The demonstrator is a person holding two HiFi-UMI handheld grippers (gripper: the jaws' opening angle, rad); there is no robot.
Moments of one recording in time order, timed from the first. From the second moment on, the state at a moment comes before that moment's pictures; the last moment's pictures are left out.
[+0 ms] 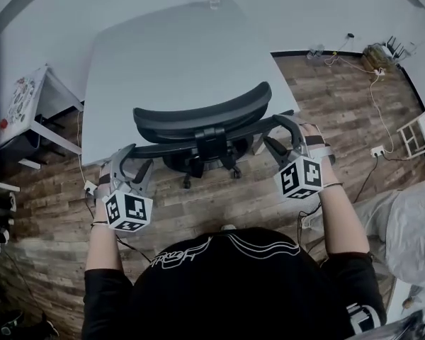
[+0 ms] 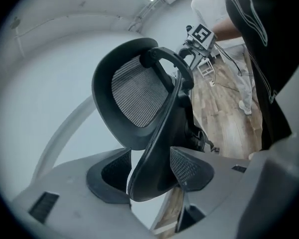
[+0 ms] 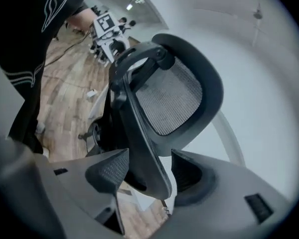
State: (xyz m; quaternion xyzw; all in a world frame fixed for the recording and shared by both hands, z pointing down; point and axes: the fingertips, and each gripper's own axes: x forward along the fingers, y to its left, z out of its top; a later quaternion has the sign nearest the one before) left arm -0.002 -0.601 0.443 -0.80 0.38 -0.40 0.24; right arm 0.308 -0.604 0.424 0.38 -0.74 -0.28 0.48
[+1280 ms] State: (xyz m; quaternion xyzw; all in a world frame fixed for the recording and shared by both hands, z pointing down) left arm -0.001 -0.634 0.468 -0.70 0.40 -0.50 0.33; right arm 0.332 -0.644 0.449 0.38 -0.69 -0.35 0.50
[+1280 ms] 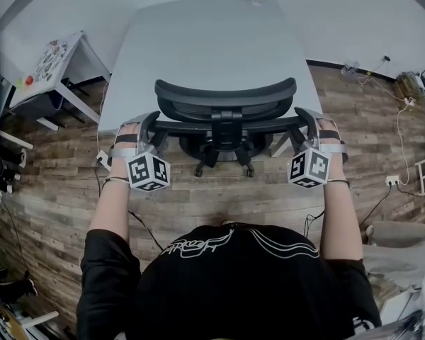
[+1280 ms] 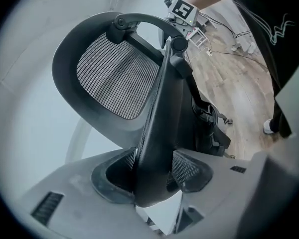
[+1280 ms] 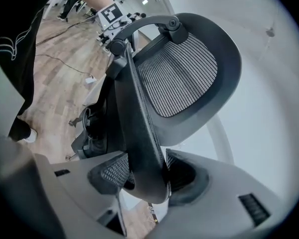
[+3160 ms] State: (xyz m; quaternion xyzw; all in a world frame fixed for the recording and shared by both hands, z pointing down) left arm -0.095 -0.490 0.473 -0.70 0.40 -0.50 0.32; right arm 0.241 -0.476 0.458 0.44 -0.67 -0.27 0.54
